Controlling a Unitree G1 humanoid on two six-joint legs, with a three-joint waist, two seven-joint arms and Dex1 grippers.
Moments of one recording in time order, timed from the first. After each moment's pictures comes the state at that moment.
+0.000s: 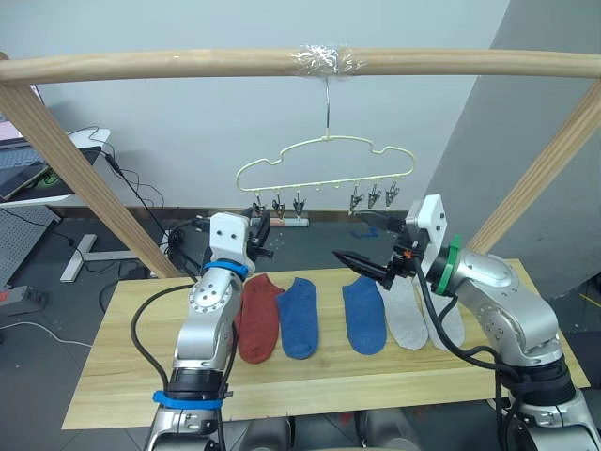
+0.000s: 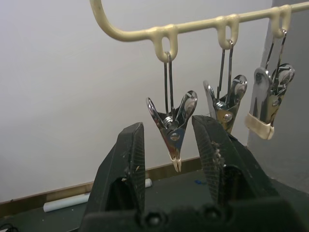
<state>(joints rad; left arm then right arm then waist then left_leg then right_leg) -0.28 0.15 0.06 0.01 -0.17 0.12 -0.20 -0.34 -0.45 0.08 -0.39 0.49 0.52 0.74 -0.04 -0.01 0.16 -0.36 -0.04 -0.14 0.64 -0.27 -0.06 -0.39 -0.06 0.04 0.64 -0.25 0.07</state>
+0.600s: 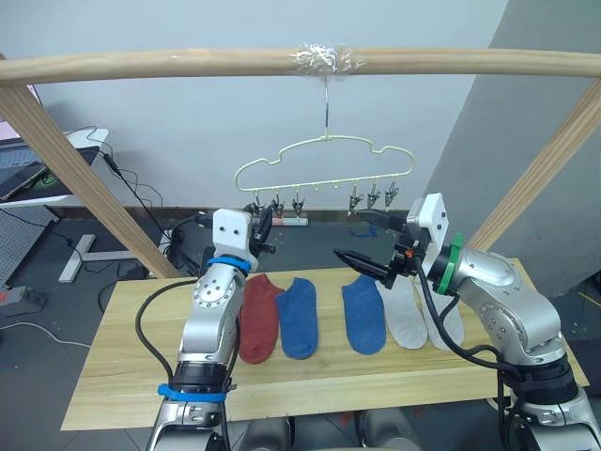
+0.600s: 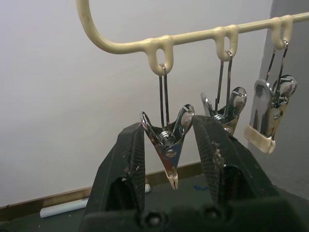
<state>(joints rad) -0.31 0.14 0.06 0.05 -0.17 0.10 -0.19 -0.34 -0.47 0.08 -0.39 0.49 0.52 0.74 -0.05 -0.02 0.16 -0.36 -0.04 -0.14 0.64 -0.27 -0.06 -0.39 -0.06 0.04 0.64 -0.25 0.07</state>
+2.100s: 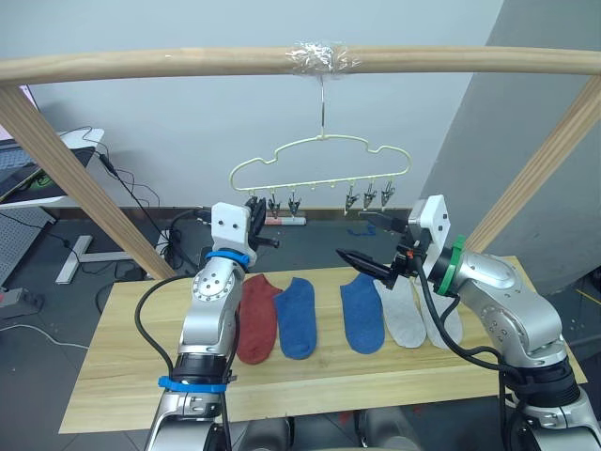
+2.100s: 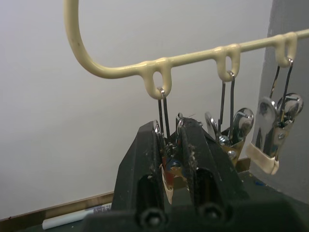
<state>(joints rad) -0.35 0.15 0.07 0.09 -0.14 0.06 -0.19 -0.33 -0.47 0.07 -0.39 0.49 0.52 0.71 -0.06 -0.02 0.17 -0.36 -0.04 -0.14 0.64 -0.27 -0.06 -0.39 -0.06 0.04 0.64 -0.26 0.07</state>
